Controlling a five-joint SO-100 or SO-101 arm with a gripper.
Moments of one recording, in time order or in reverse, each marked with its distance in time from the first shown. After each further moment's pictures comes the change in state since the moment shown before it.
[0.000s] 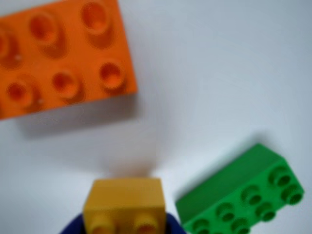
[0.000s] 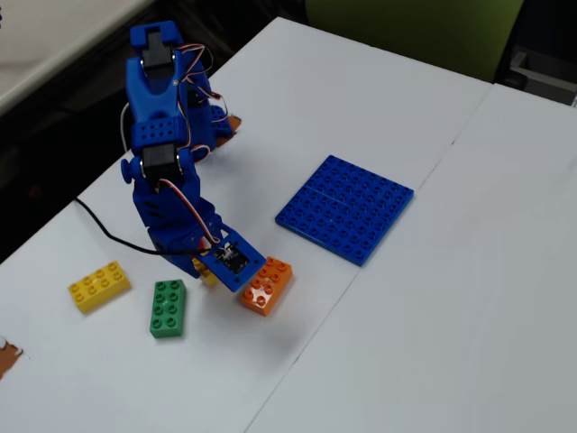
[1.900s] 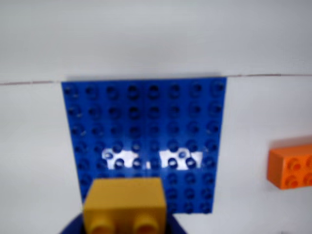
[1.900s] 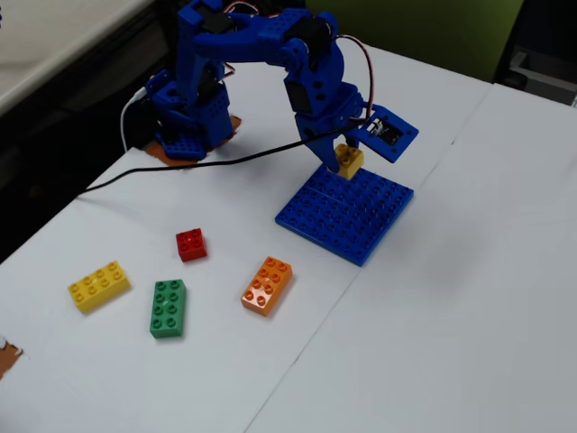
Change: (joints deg) arm -44.9 0.9 -19.9 19.1 42.3
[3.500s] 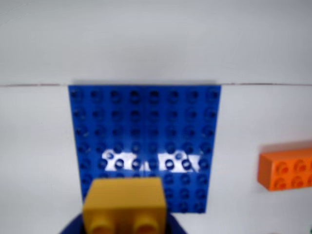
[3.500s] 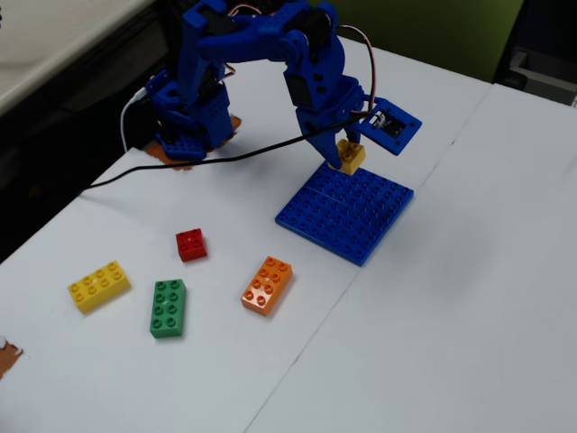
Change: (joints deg) arm 0.5 -3.3 -8.3 3.8 -1.6
